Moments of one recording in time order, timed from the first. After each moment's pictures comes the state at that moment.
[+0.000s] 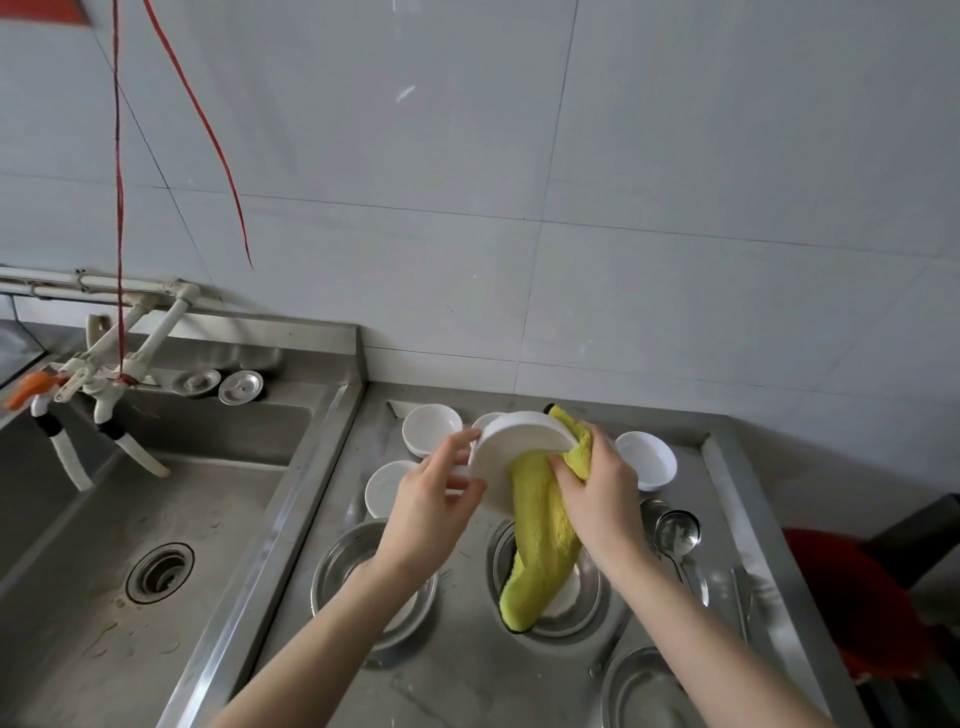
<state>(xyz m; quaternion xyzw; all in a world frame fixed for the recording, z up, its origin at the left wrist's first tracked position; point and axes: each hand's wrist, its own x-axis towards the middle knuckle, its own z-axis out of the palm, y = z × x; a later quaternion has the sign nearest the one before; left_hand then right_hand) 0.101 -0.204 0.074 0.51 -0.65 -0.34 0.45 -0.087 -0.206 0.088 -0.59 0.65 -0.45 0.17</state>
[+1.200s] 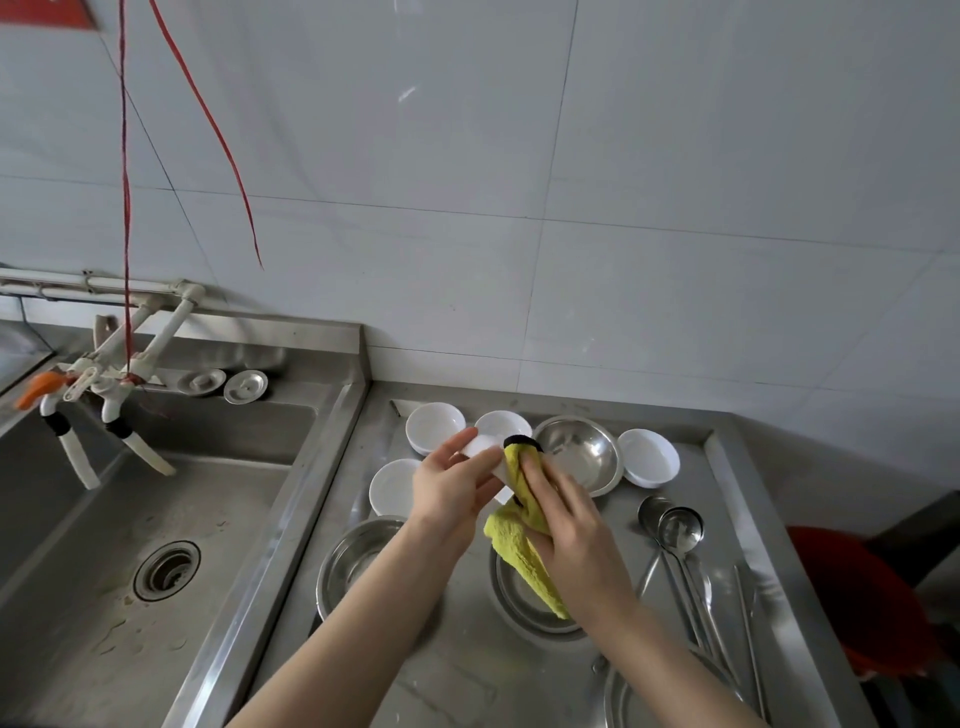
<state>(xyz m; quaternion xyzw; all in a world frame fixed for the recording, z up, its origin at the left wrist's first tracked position) 0.071 -0.214 0.100 0.47 -0.18 -0.68 0.54 -0.076 -0.166 0.053 -0.76 0.55 -0.33 0.07</state>
